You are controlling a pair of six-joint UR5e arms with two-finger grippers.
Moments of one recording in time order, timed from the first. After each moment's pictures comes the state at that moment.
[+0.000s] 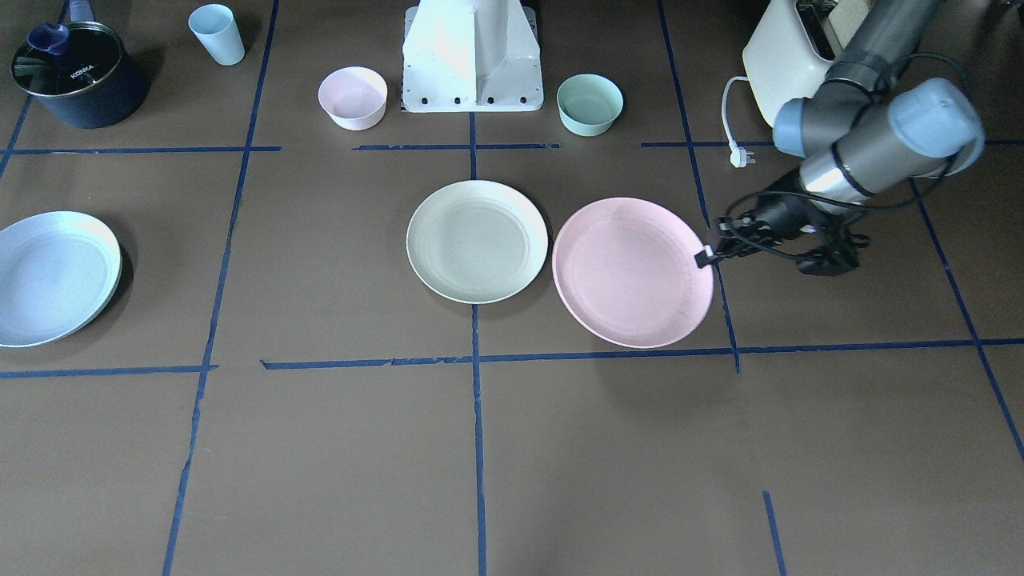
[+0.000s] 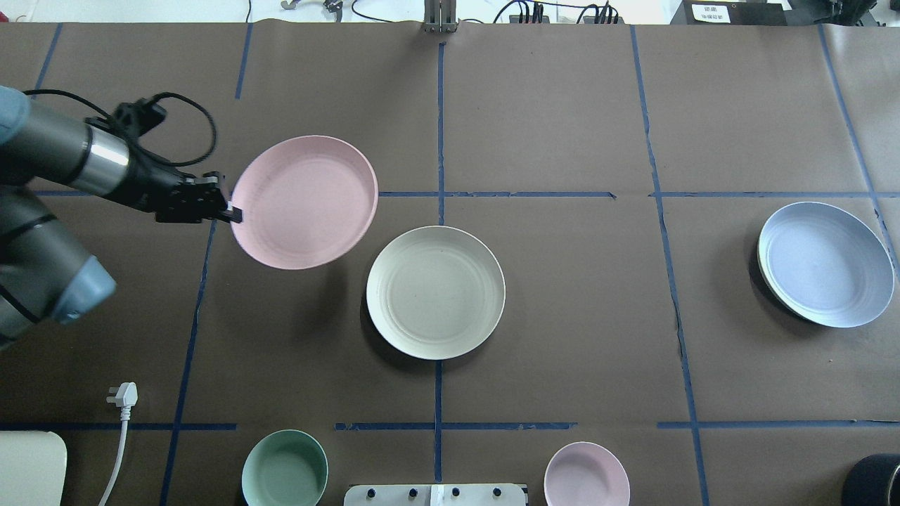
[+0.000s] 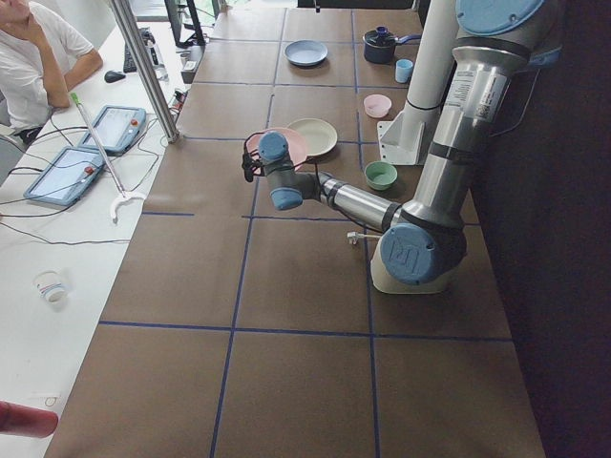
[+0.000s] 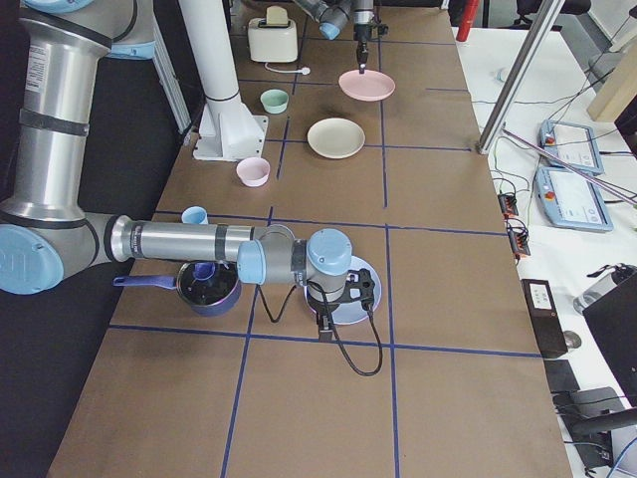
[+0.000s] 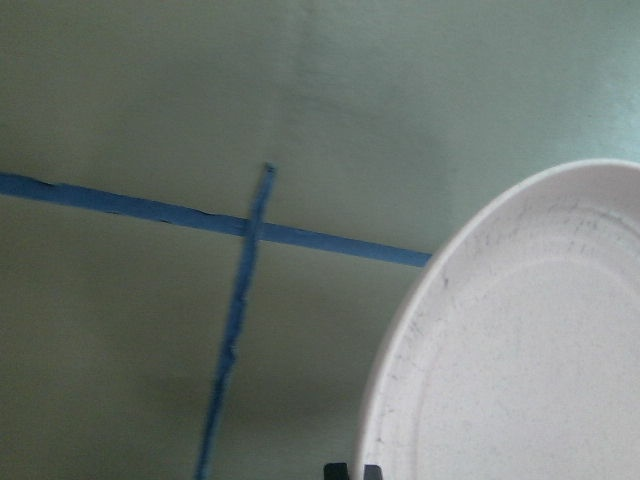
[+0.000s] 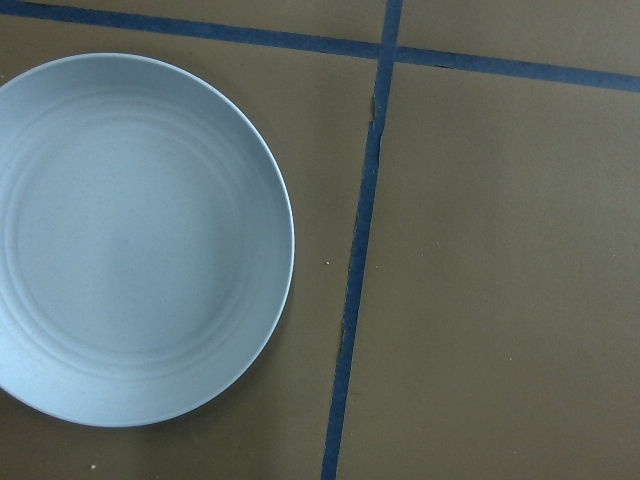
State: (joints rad) left arm -0.81 -1.88 -1.62 -2.39 -2.26 -1.46; right arm 1.49 -1.79 1.77 -1.52 2.35 -0.05
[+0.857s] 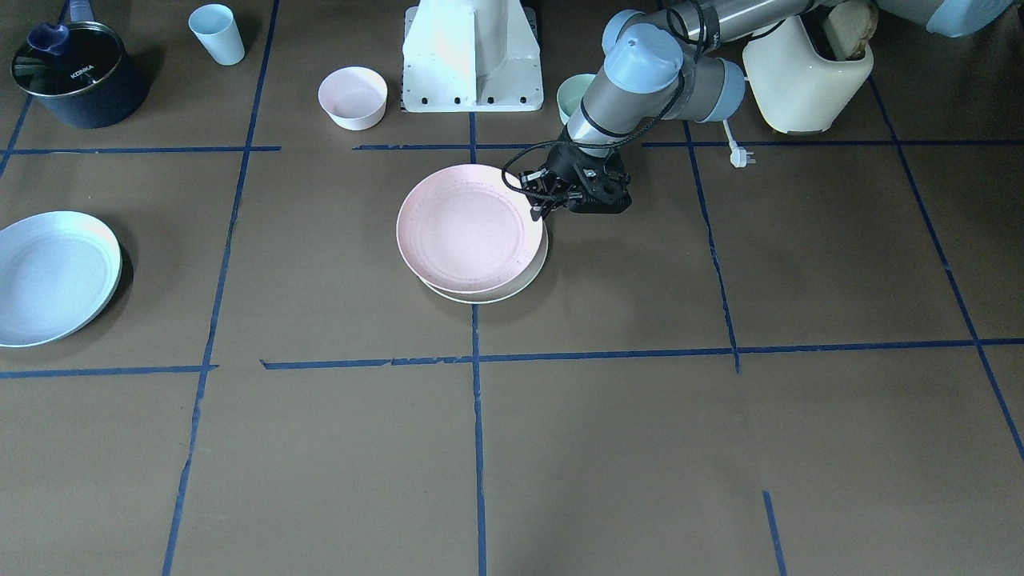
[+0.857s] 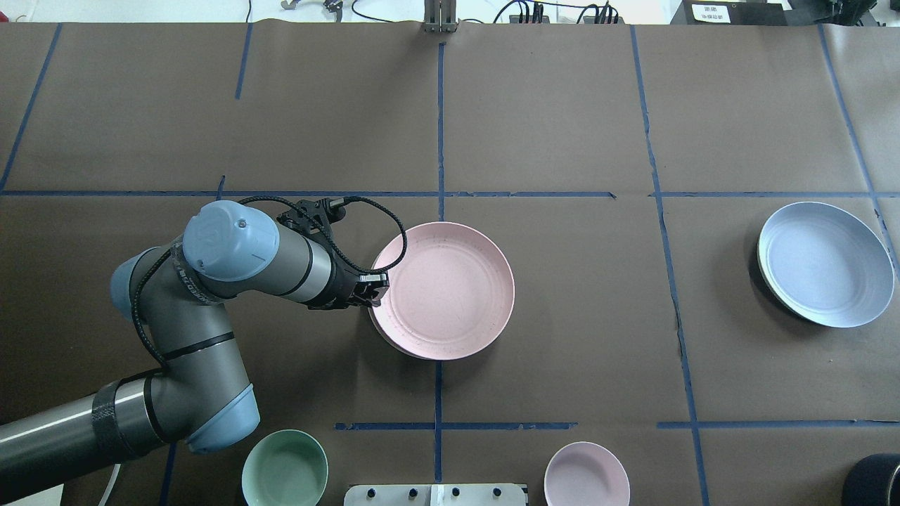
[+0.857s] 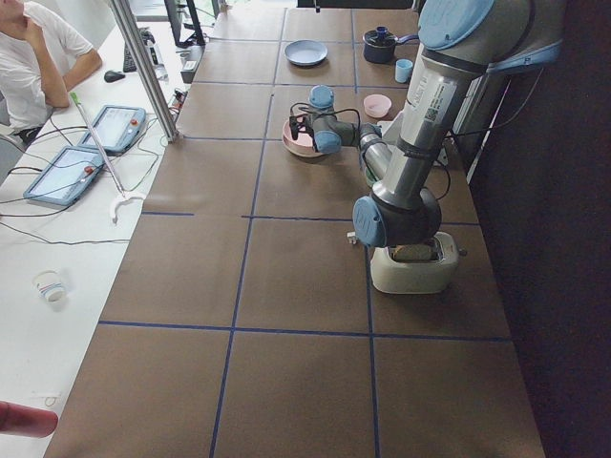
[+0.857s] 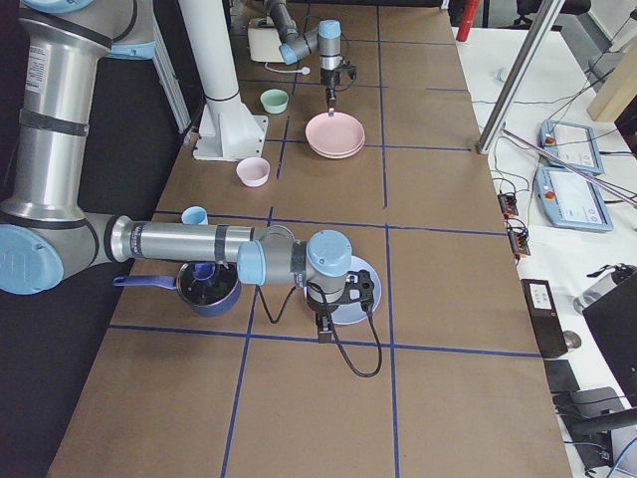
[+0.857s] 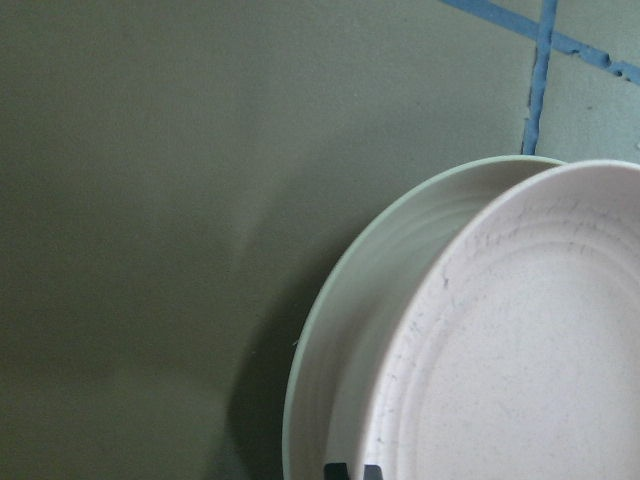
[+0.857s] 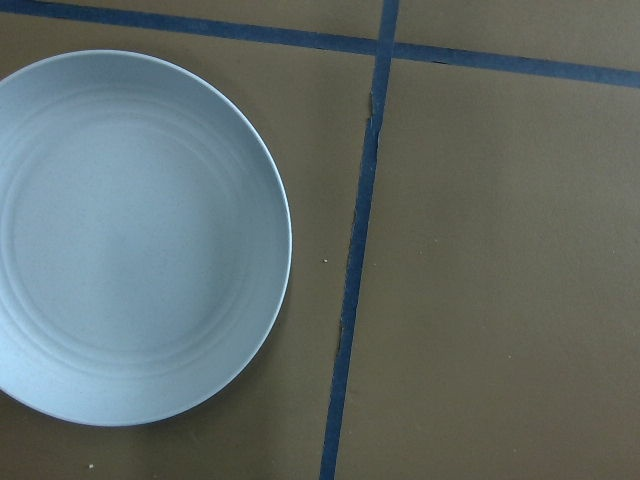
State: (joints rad) left arm -0.49 -2.05 -1.71 -2.05 -1.93 -1.52; right arm 1.49 -1.79 1.77 -1.52 2.35 -0.05
